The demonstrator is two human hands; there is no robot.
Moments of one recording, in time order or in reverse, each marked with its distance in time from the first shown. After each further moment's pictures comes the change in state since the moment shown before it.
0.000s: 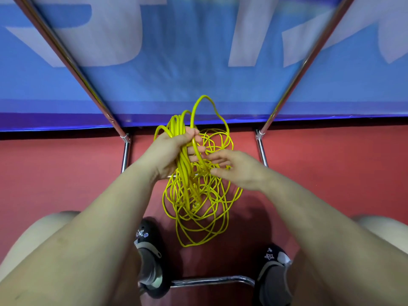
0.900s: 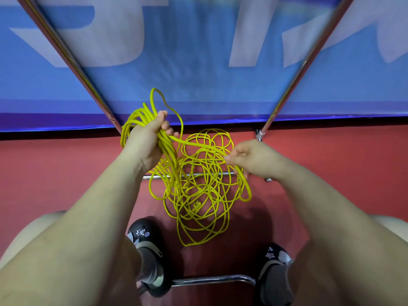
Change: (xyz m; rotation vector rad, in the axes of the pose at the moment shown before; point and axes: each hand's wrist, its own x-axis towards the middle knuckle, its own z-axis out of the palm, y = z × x) left_hand 0.008 0.014 -0.028 -0.280 0.185 0.173; right_hand -0.005 0.001 -0.032 -0.067 0.044 0.181
